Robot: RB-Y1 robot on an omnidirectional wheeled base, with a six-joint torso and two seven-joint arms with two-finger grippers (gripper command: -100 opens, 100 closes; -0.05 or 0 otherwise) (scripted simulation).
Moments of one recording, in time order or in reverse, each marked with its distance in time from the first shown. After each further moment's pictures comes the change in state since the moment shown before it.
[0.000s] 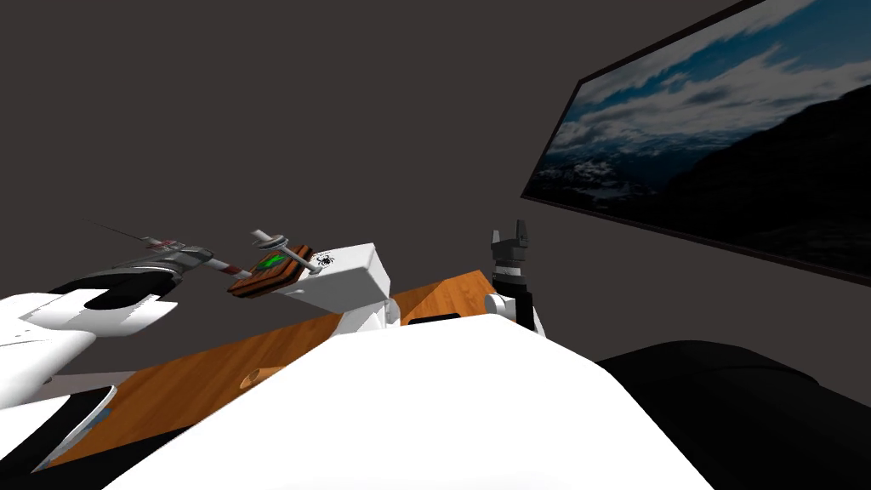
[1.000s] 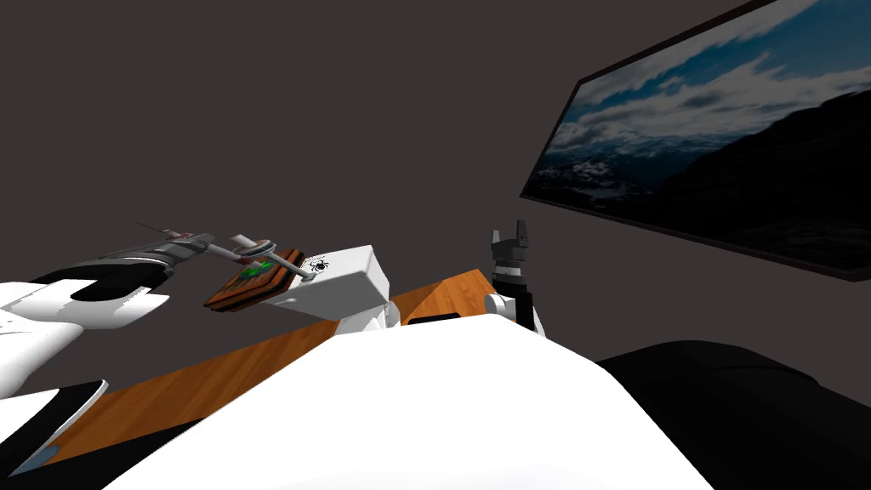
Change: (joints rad) left arm -0.054 0.037 -0.043 0.008 0.002 -0.002 0.024; right arm 0.000 0.000 0.000 0.000 0.000 0.000 0.000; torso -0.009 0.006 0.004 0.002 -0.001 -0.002
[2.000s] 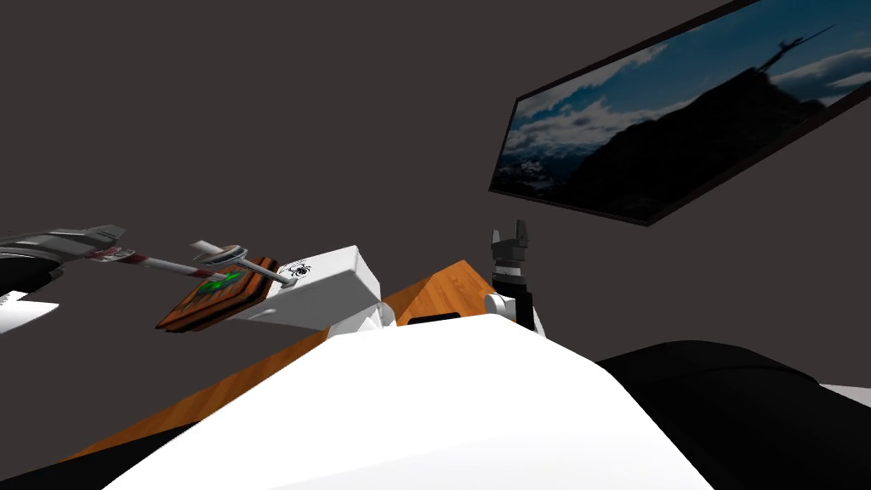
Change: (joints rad) left arm 0.026 0.182 -0.108 0.050 0.080 0.082 0.139; right arm 0.000 0.000 0.000 0.000 0.000 0.000 0.000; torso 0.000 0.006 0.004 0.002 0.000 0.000
